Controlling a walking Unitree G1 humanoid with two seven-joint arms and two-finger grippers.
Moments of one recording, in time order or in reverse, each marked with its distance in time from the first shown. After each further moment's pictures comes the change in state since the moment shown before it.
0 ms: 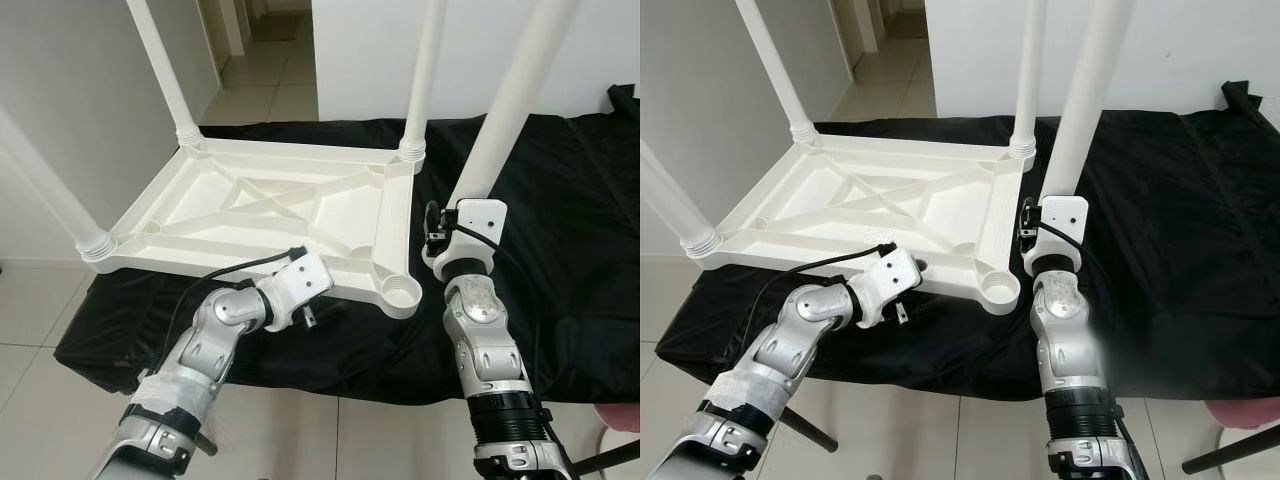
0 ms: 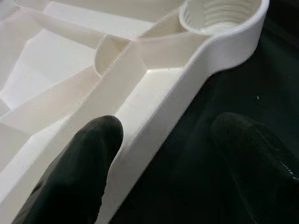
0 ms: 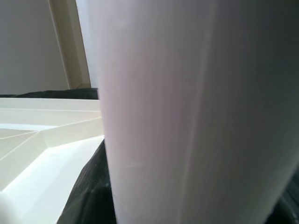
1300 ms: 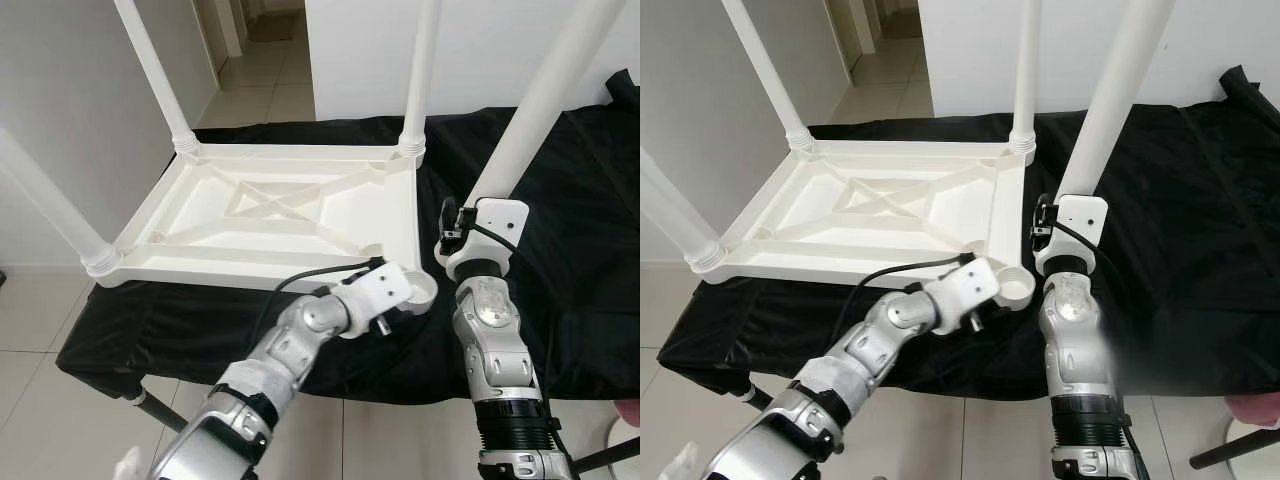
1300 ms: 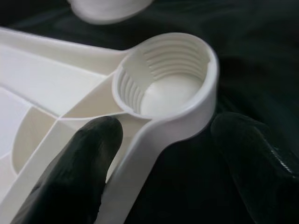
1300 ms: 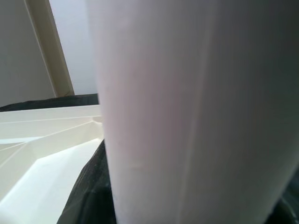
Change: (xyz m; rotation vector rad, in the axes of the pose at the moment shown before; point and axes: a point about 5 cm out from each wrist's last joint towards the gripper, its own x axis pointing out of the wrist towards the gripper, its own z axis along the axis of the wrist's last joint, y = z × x) left arm 0.084 -0.047 0.055 -0.009 -0.088 -0.070; right arm -0.005 -0.011 0.006 0.022 -0.024 -0.060
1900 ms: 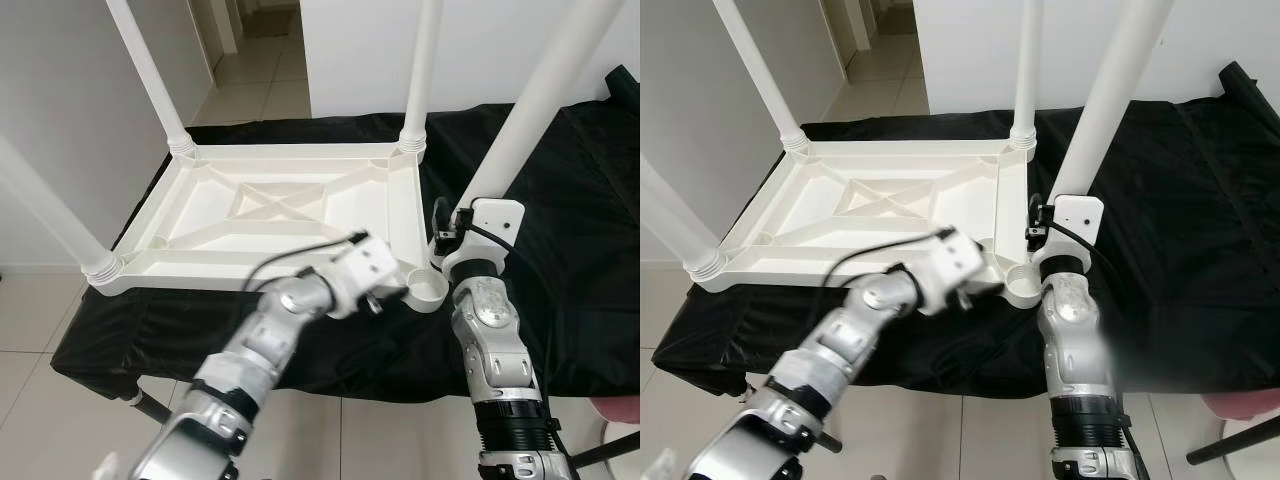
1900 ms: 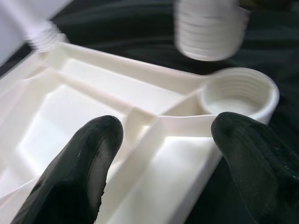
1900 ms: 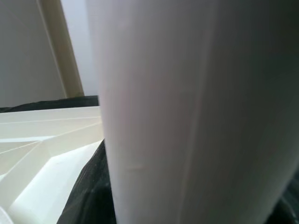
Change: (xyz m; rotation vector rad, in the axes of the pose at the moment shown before) left arm -0.052 0.046 0.007 -0.072 -0.120 0.167; right arm -0.002 0.001 0.002 0.004 -0.018 0.061
